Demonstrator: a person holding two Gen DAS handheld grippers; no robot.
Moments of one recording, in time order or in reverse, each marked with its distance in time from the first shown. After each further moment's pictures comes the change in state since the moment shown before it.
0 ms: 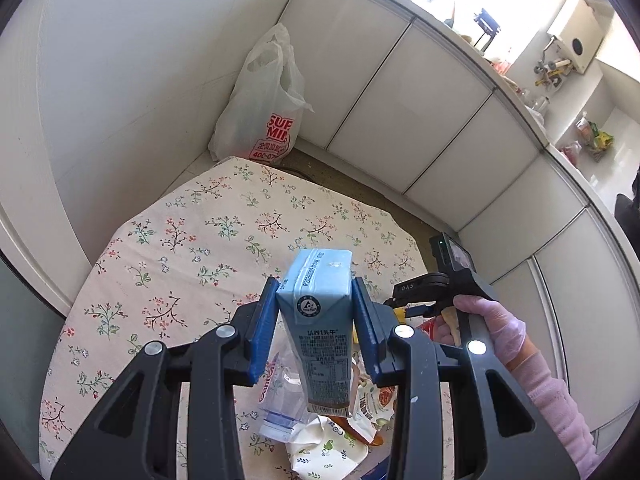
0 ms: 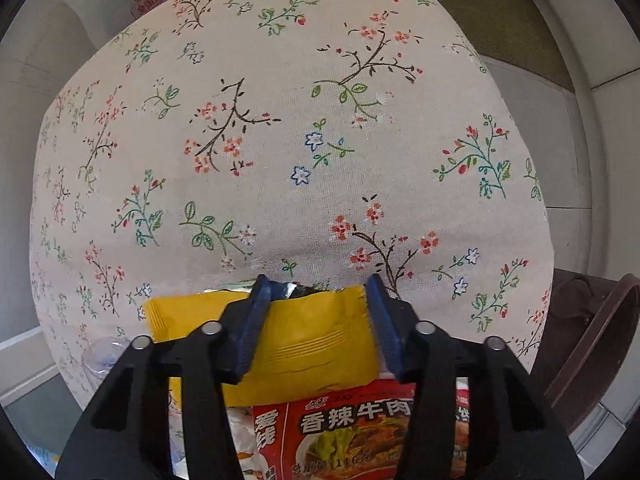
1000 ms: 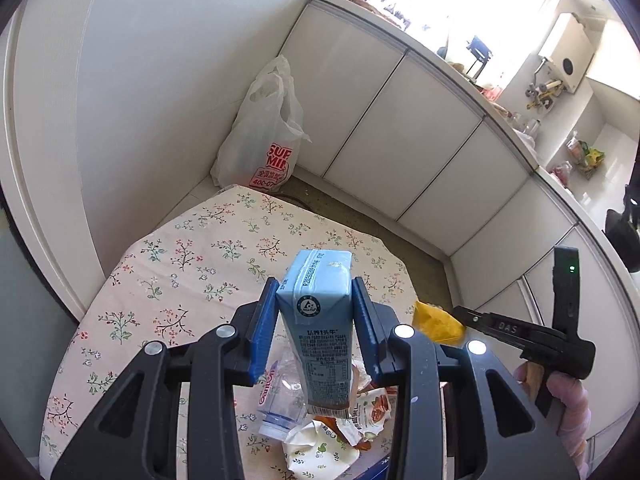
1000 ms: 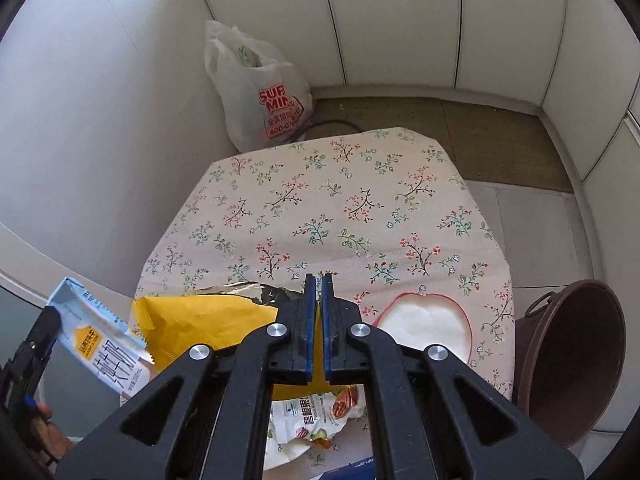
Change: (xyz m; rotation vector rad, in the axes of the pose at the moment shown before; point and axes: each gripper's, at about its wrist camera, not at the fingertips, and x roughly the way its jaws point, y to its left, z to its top) left arm -0.040 -0.004 -0.003 -0.012 -0.102 -0.019; right arm -0.181 0.015 -0.148 -0.145 -0.555 0.170
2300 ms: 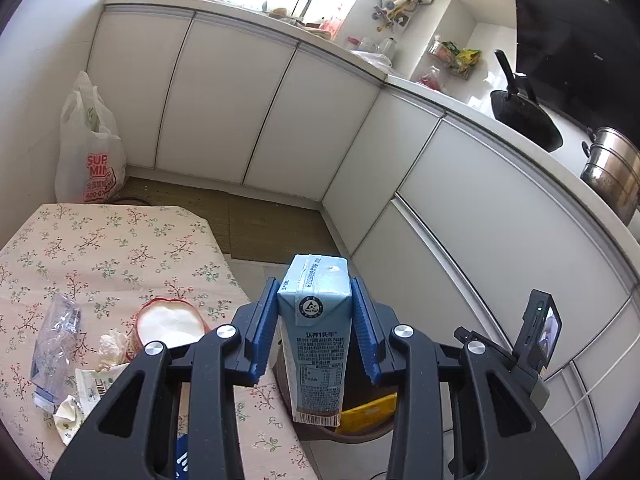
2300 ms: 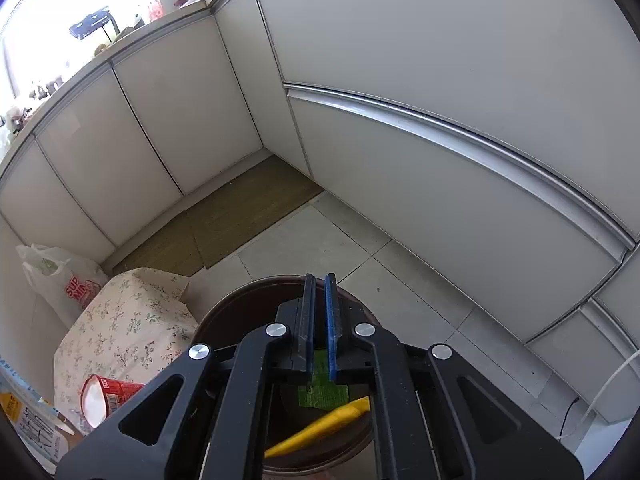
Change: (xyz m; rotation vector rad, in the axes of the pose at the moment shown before) left arm 0.034 -0.298 -0.107 0.324 0.081 -0.321; right arm -0.138 -0.335 -0.136 0.622 -0.374 -0.484
